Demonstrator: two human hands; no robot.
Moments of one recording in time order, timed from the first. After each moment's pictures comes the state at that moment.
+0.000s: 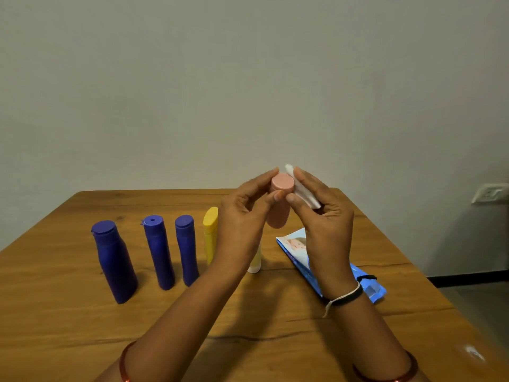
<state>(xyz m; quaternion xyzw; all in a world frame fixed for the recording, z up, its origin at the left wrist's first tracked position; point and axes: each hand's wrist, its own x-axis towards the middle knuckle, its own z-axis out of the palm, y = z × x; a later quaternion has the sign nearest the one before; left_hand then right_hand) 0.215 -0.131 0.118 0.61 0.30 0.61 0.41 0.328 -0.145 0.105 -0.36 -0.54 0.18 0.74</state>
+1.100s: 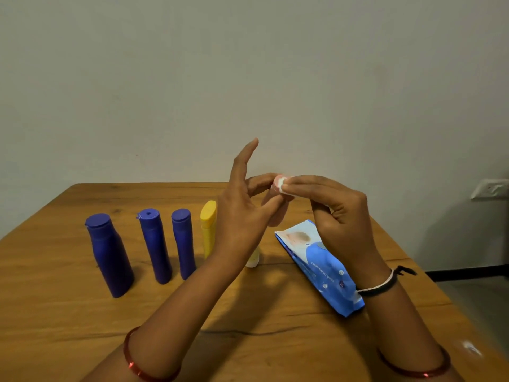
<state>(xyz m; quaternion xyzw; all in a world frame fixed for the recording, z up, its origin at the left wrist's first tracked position) 0.217 -0.124 0.115 0.68 0.33 0.60 0.28 0.368 -0.144 0.110 -0.35 -0.75 -0.04 0.56</state>
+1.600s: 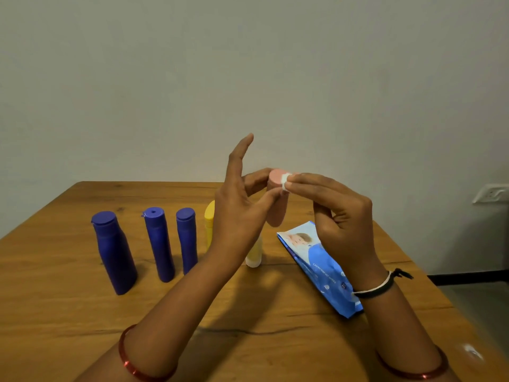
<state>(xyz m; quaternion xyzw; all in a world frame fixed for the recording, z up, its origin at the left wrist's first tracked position) 0.210 -0.127 0.122 0.66 0.31 0.61 0.29 0.362 -0.145 0.111 -0.35 -0.74 -0.10 0.57</state>
